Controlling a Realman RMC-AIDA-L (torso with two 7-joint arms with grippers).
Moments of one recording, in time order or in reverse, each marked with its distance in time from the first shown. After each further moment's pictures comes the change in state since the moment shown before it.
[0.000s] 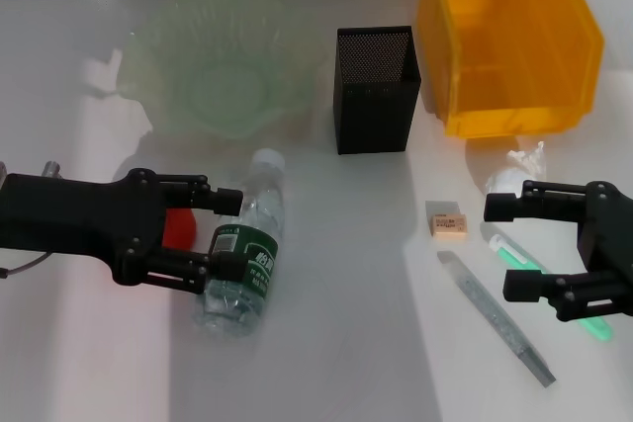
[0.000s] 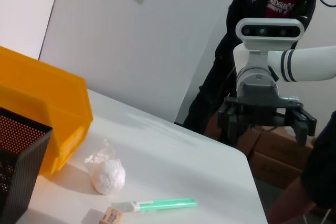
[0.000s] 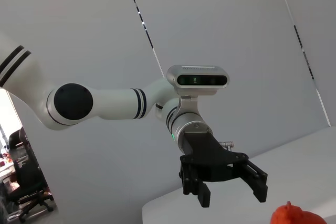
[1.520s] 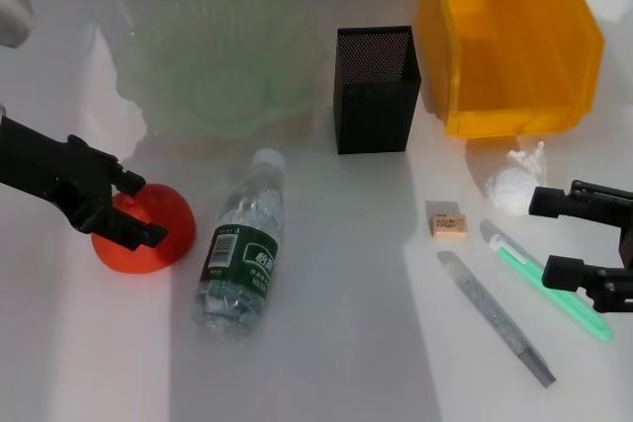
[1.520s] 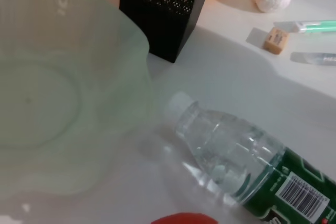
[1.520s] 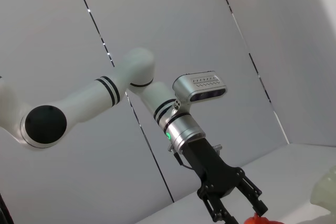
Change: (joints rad) left arm -0.099 -0.036 0.152 0.416 0.469 -0.165 -0.377; right arm -0.079 -0.005 0.103 0.013 0.003 -0.012 -0.001
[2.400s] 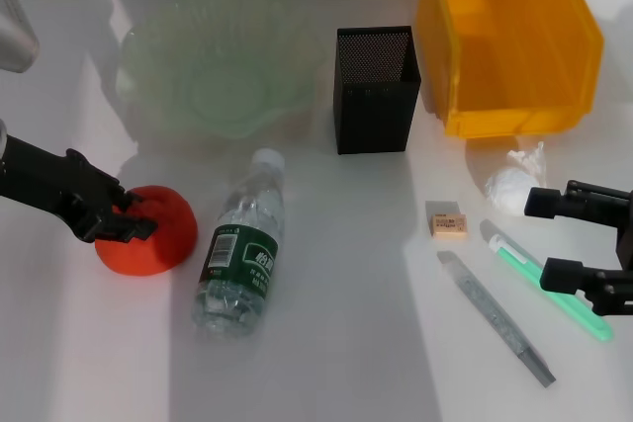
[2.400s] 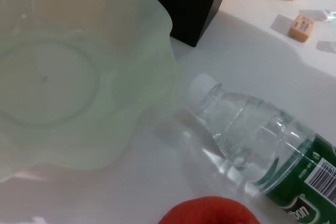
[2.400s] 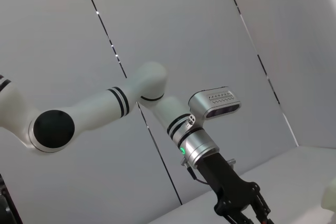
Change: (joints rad) left arm 0.018 -0.003 -0.011 -0.085 0.015 -0.102 0.042; right arm 0.007 0.005 0.000 -0.001 0.000 -0.015 0.003
